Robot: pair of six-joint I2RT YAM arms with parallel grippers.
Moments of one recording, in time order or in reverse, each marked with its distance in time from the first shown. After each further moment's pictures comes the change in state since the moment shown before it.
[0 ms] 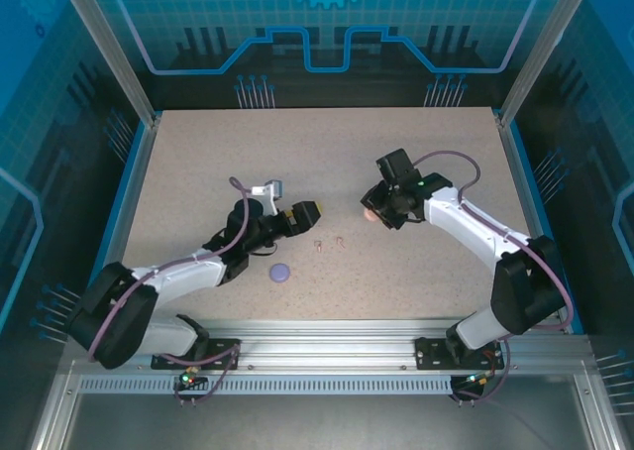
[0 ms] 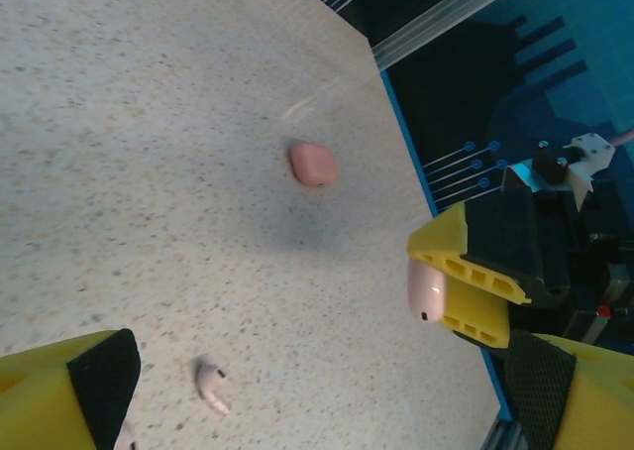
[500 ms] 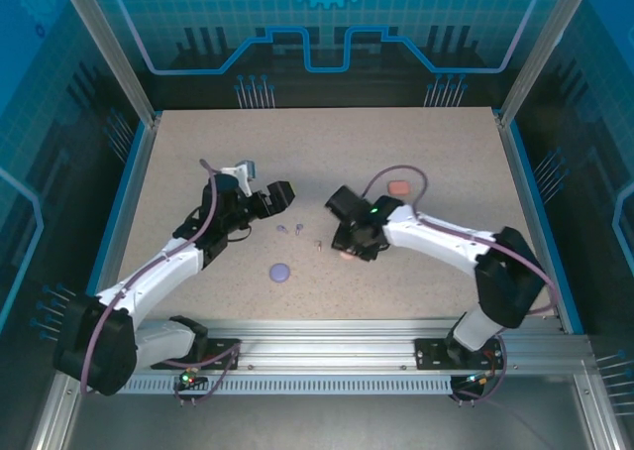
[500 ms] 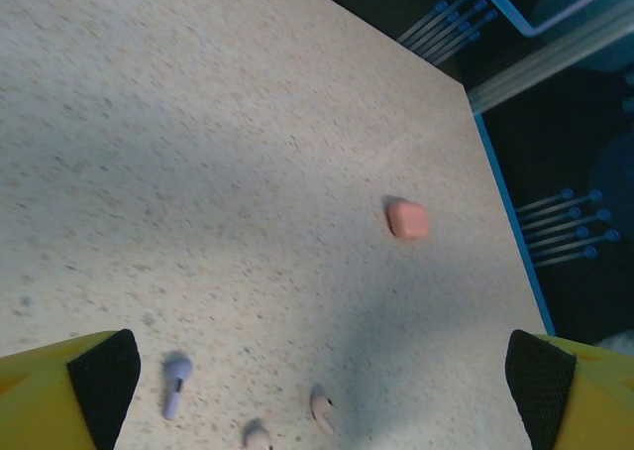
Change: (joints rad) left arm 0.185 -0.164 0.168 -0.489 0.002 0.159; right arm 0.313 0.063 0.001 -0.123 0.131 -0.044
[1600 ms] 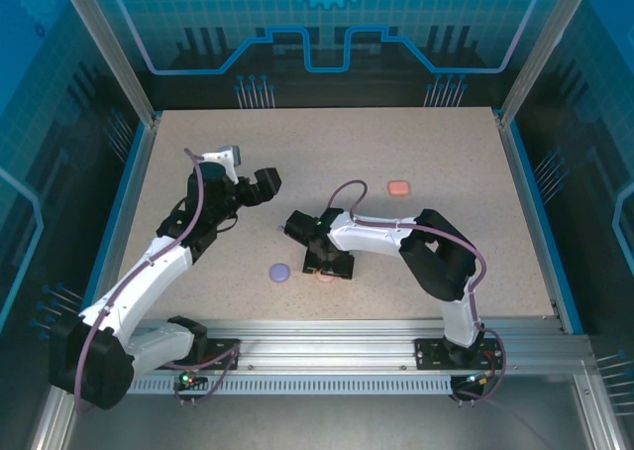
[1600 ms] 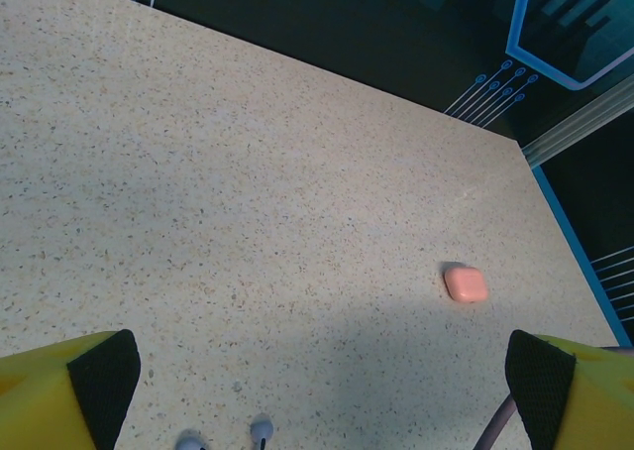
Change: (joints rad) left arm 0.059 -0.079 0.137 -0.196 -0.155 0.161; right arm 0.190 0.407 0.210 -0.100 -0.003 0.026
